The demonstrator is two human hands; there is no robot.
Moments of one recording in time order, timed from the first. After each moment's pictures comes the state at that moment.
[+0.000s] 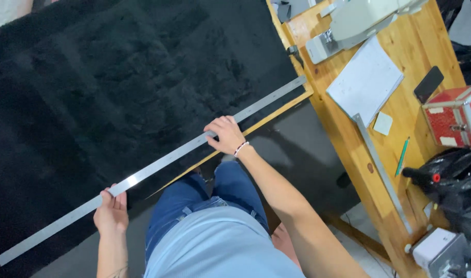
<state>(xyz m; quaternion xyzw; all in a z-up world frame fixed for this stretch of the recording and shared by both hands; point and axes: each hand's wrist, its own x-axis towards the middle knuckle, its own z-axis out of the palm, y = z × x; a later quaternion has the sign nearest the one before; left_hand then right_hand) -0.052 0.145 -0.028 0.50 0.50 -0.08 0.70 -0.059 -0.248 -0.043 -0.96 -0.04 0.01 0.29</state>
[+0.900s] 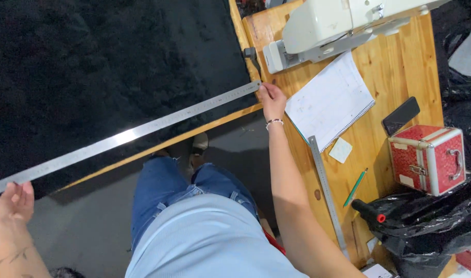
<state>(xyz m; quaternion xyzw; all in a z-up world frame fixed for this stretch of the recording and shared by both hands) -0.067 0.192 -0.144 0.56 0.59 -0.03 0.58 -0.099 -0.591 -0.077 -0.73 0.41 -0.11 0.54</state>
